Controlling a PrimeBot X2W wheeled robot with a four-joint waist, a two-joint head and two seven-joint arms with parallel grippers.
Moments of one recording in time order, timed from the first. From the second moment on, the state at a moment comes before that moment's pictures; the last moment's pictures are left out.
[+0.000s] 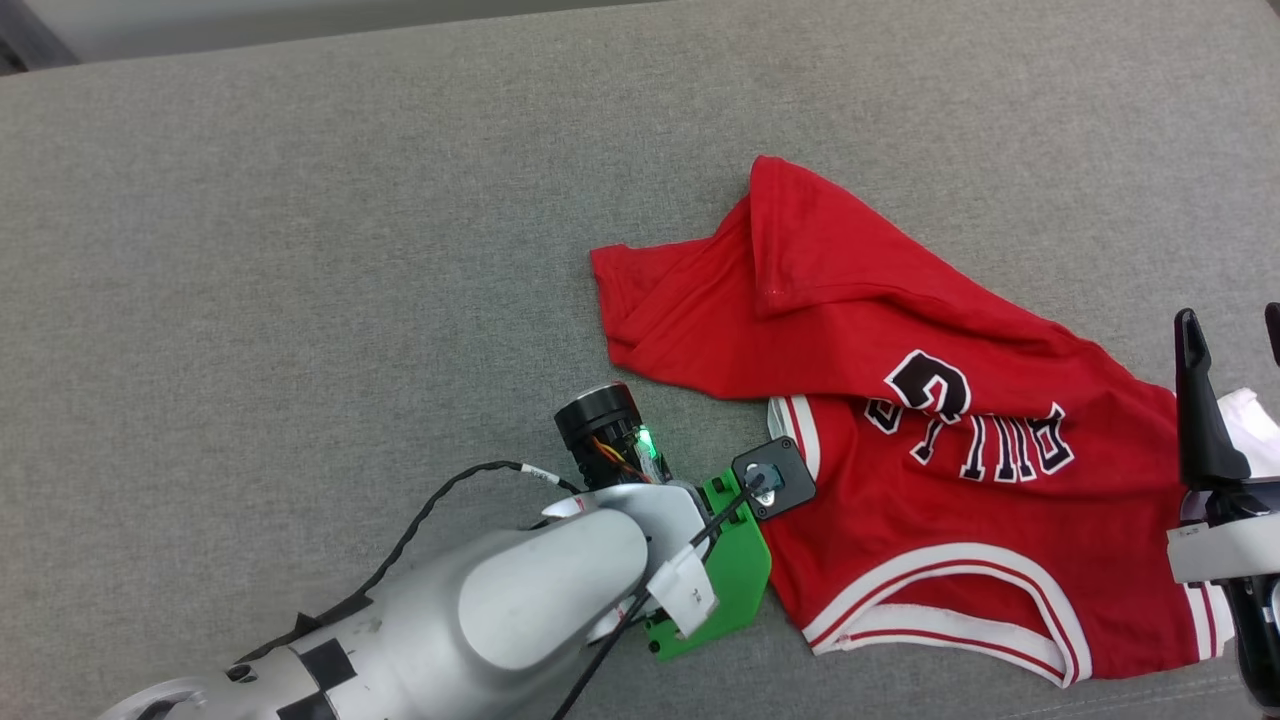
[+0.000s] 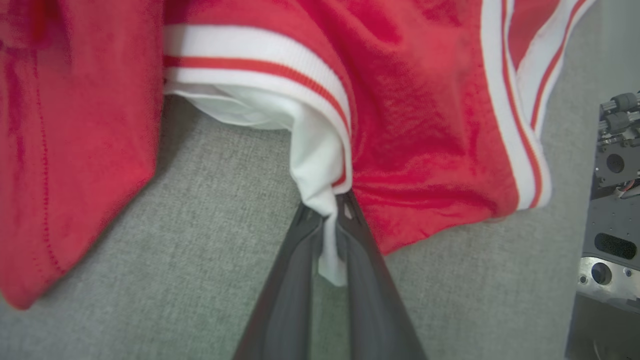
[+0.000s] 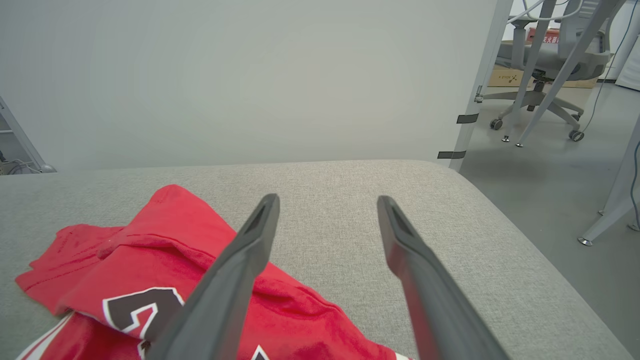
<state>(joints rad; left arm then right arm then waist) -0.82 0.24 -1.27 0.42 -0.53 -0.13 0.36 -0.08 -0.32 -0.07 -0.09 0.35 0.13 -0.19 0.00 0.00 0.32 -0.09</state>
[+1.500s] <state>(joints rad) -0.51 0.66 -0.88 0.51 -0.84 0.17 0.00 -0.03 -0.35 -0.04 -0.05 0.36 0.13 -0.15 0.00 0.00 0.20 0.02</state>
